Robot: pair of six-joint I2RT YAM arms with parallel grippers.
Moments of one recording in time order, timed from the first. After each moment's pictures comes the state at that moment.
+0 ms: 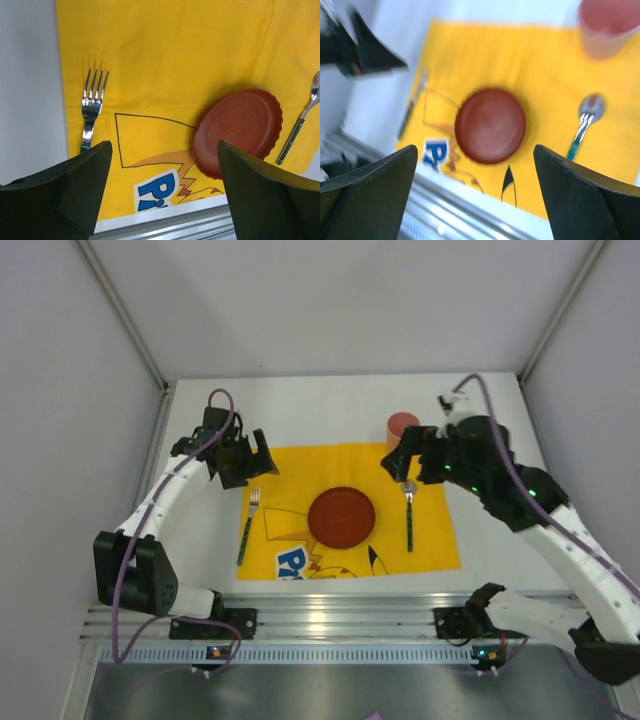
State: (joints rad) left arm -0.19 1.43 1.17 -0.73 0.16 -0.50; right arm 0.64 1.10 1.26 -0.74 0.01 0.50
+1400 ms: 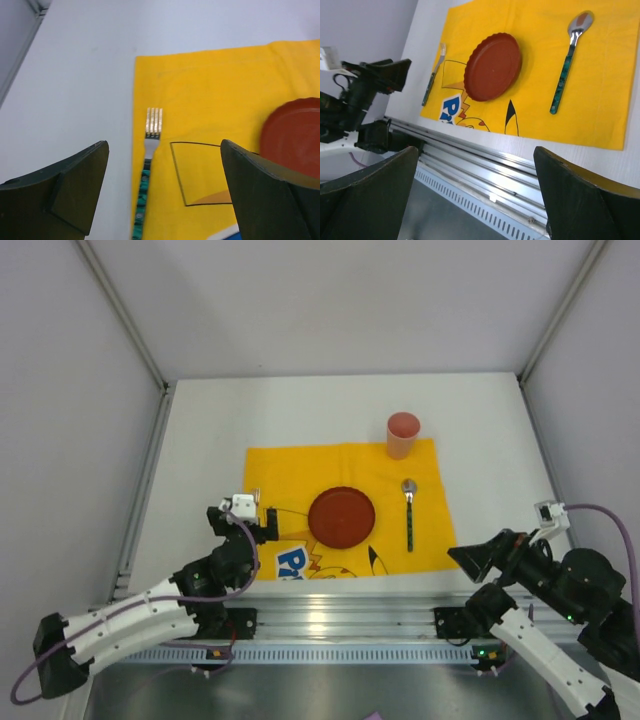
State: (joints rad) left arm -1.08 0.57 0.33 -0.03 -1.02 -0.20; right arm 0.65 0.17 0.94 -1.12 0.03 0.71
